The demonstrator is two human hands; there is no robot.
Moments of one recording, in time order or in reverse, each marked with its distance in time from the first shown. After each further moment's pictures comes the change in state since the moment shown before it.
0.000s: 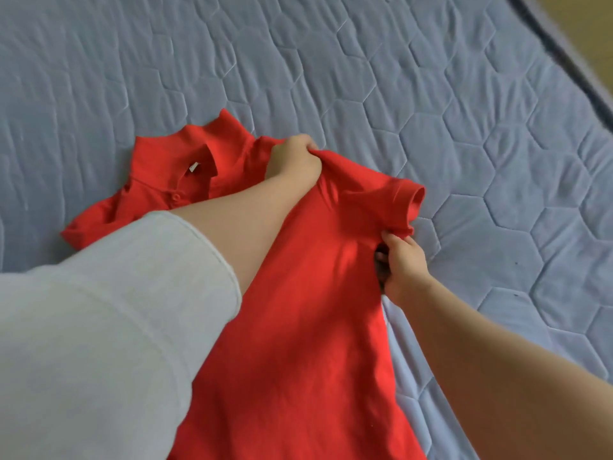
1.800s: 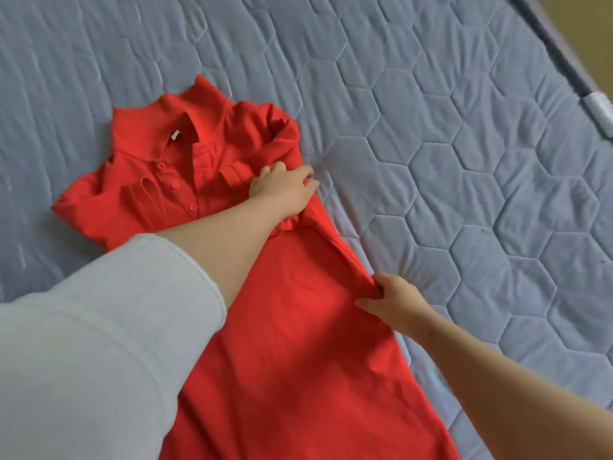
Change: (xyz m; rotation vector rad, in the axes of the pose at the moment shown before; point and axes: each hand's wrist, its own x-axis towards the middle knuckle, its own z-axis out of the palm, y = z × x) left_hand -0.067 -0.045 0.011 0.693 -0.302 0.227; right_hand -0.061 0.066 -0.093 -1.336 -0.280 -0.244
